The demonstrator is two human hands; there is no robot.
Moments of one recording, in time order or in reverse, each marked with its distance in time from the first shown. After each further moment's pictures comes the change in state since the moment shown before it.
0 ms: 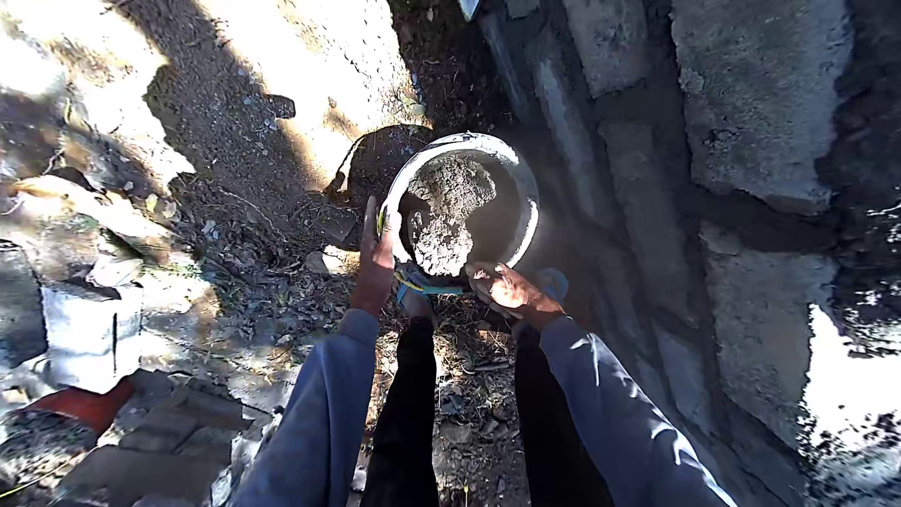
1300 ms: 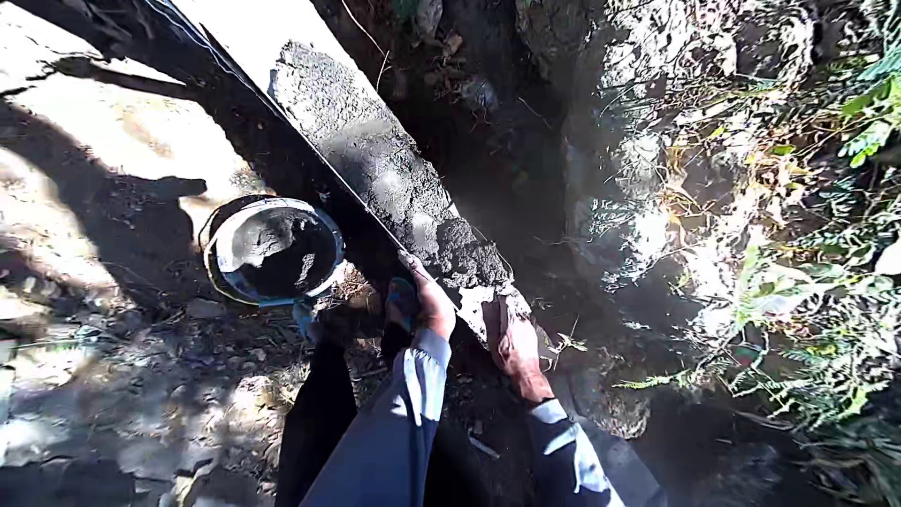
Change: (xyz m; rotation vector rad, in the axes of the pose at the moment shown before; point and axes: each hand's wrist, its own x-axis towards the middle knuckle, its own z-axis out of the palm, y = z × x) left_hand -0.286 0.215 0.423 -0.580 0.078 -0.193; right_hand -0.445 0.087 -0.155 -0.493 0.978 0.171
